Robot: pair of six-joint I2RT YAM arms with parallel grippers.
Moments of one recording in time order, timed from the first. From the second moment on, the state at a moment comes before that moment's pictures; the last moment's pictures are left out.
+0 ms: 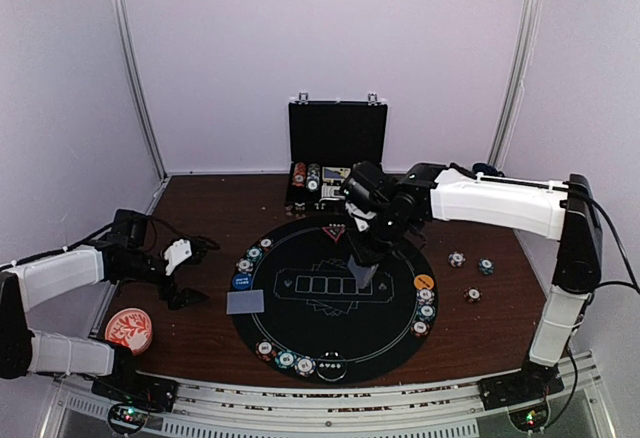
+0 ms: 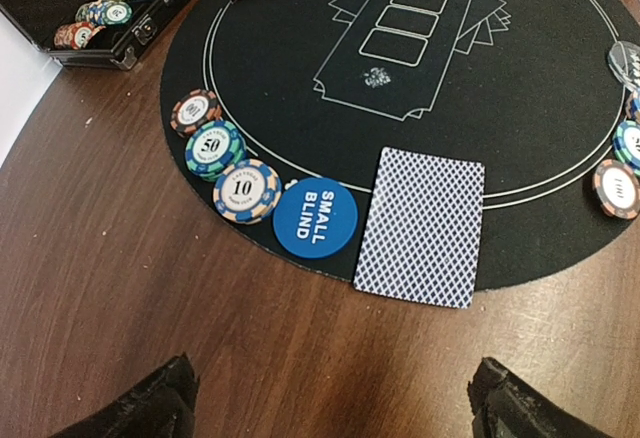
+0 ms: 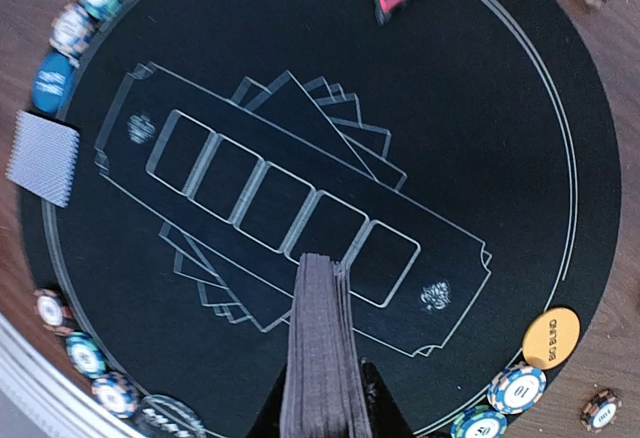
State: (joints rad) left arm -0.11 1.14 0.53 -0.36 0.63 0.94; right arm 0.90 1.81 1.54 -0.88 0.09 0.46
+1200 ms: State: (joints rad) left arm -0.11 1.15 0.53 -0.34 0.63 0.94; right arm 0.96 1.93 1.42 -0.83 0.16 0.43
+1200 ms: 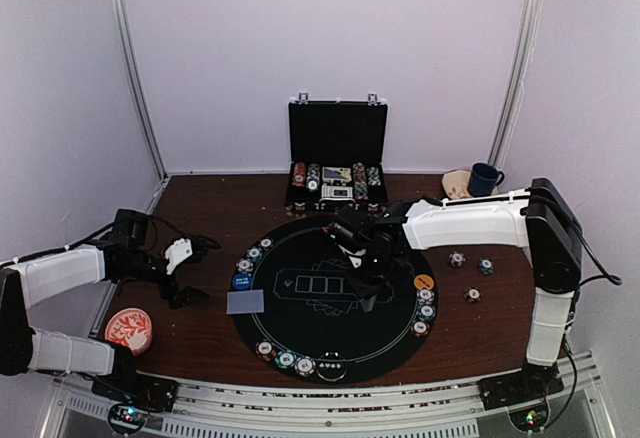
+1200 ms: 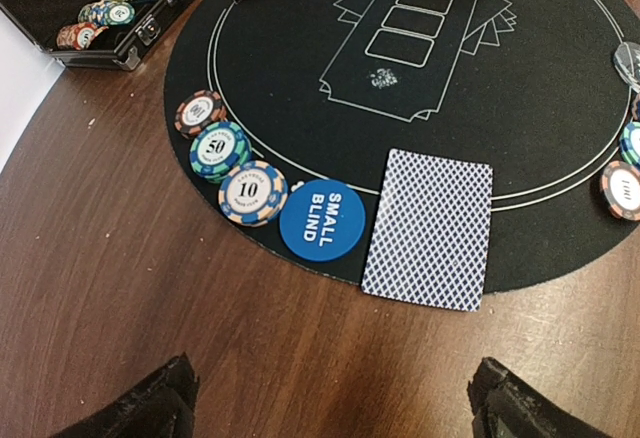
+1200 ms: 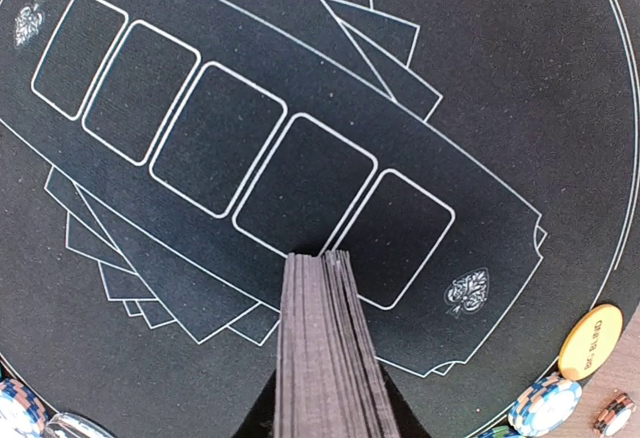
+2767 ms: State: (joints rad) left arm -0.14 0.79 0.53 -0.33 0.92 0.91; right arm 1.15 2.23 1.50 0.54 -0.26 1.11
